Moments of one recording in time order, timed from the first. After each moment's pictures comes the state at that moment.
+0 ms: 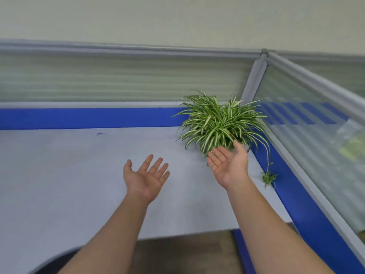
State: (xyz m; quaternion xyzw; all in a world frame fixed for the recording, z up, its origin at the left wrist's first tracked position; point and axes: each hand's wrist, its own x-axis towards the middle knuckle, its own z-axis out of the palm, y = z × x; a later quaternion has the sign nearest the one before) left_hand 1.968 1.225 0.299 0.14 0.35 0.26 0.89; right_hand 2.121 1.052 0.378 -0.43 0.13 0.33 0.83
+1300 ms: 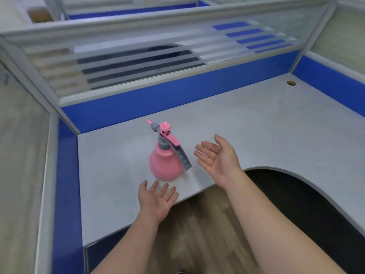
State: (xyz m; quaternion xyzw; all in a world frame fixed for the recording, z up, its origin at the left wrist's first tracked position) left_hand 1.197 1.020 0.228 -0.23 0.46 0.64 0.58; right_hand 1.353 1.135 0.341 -0.50 -0.27 0.75 0.34
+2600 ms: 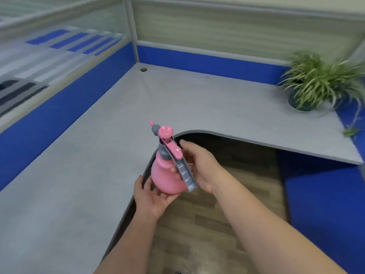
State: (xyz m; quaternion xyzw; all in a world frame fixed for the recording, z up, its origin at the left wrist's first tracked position) left_hand 1.351 1.062 0.211 -0.02 0.41 0.37 0.83; right_hand 1.504 1.007 0.374 -0.57 -0.23 0.61 0.50
